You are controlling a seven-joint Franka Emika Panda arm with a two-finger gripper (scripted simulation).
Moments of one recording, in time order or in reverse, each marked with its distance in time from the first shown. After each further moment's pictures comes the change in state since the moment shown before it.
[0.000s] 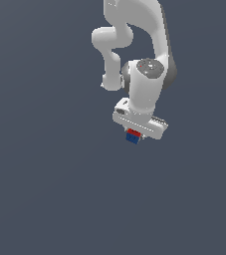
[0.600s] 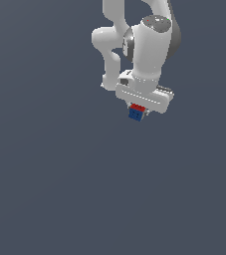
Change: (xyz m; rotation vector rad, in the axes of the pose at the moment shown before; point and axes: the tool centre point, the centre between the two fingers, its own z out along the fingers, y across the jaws) arm -0.060 0.022 -0.076 0.001 0.002 0.000
